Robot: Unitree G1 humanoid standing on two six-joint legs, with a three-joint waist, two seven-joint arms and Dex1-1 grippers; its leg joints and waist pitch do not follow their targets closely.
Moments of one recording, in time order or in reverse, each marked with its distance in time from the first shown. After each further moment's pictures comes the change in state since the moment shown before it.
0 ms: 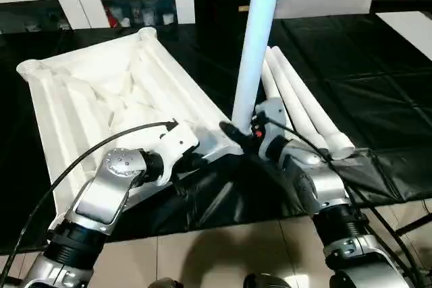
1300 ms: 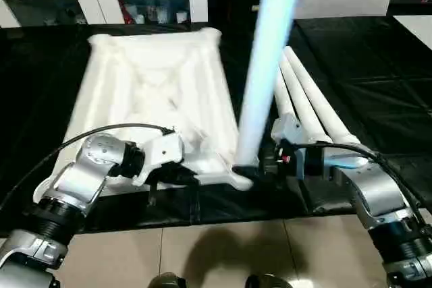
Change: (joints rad) left arm -0.119 0.171 -0.106 0.275 -0.081 -0.403 -0.470; right arm 0.102 -0.357 0.168 -0.352 0.033 0.097 0.517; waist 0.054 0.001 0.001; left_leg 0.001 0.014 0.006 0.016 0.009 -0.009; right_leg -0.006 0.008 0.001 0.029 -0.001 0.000
